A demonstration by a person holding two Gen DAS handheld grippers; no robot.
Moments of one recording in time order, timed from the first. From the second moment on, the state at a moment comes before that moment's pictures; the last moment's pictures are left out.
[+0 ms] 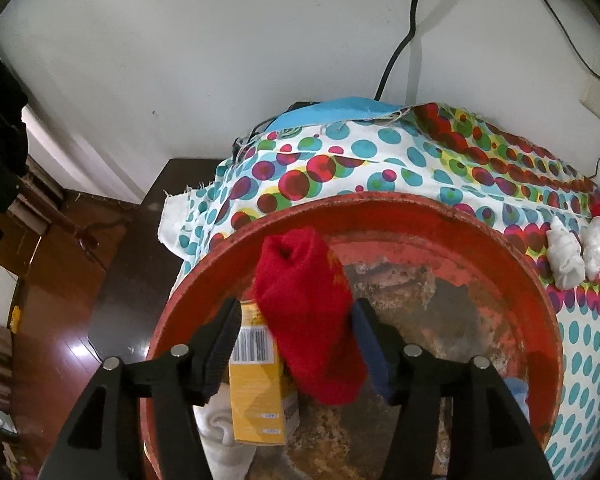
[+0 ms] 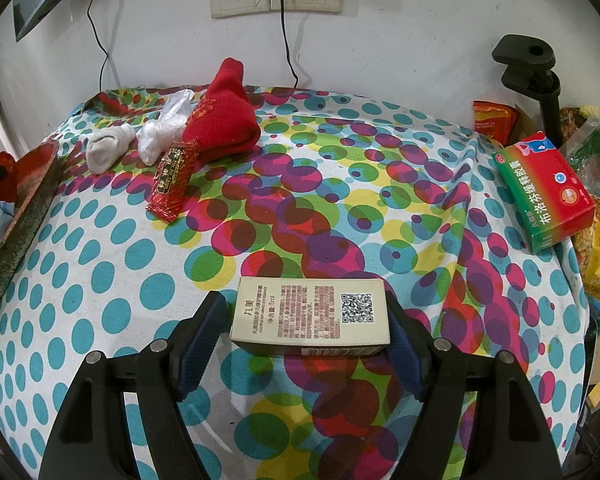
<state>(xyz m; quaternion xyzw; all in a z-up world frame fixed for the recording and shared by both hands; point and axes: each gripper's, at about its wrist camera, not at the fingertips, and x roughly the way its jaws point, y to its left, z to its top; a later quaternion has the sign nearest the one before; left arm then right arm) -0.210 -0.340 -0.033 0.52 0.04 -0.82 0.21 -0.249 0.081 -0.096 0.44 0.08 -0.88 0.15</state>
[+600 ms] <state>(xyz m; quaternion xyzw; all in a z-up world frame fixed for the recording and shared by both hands) -0.100 -0.290 -0.022 0.46 0.04 -0.86 0.22 -0.247 0.078 -0.095 0.43 0.07 -0.89 0.15</state>
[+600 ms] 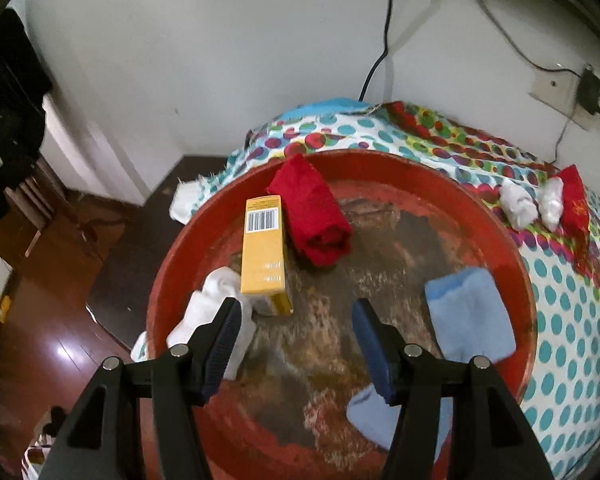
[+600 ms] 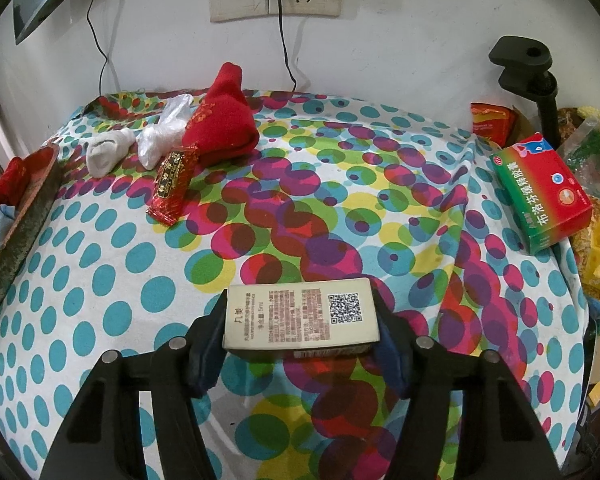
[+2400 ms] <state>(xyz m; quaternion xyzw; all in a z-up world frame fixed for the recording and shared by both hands) -0.027 -0.323 -0.030 0.42 0.07 -0.88 0.22 -0.203 -0.006 -0.025 0.41 0.11 -0.88 0.20</state>
